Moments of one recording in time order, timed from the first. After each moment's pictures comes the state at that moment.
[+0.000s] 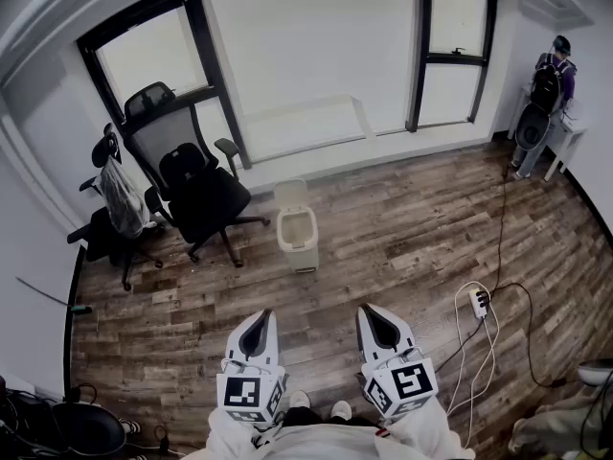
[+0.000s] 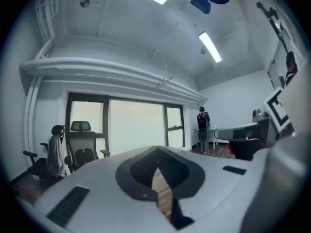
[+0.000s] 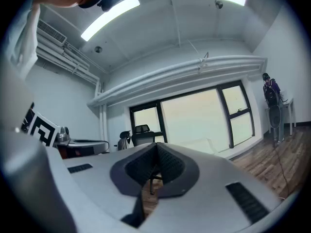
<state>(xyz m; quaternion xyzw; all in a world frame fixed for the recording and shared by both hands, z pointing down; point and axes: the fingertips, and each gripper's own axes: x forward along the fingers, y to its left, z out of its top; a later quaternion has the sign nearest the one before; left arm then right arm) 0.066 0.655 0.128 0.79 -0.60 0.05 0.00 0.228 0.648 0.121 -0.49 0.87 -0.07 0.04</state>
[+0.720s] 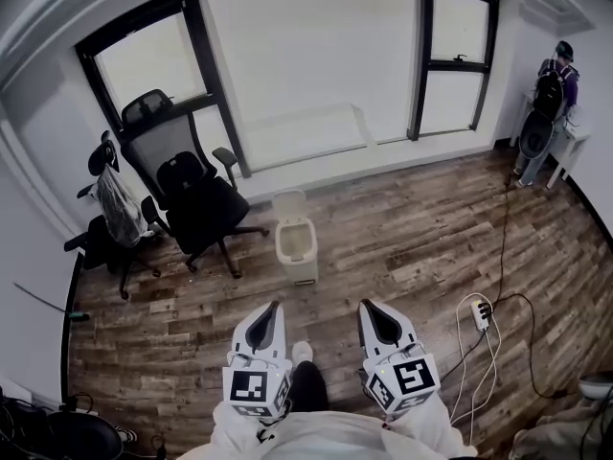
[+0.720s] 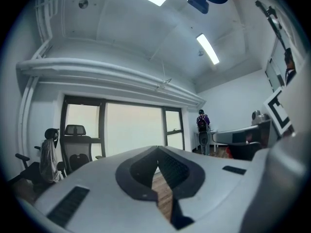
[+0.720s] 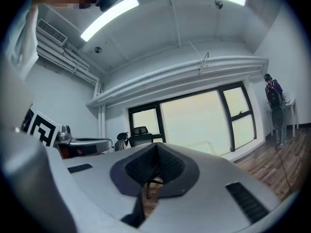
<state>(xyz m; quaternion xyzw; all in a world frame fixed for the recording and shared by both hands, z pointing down) 0.091 0.593 0.125 0.80 -0.60 0.03 -0.02 0.239 0.591 0.124 -0.49 0.87 -0.06 0.04</state>
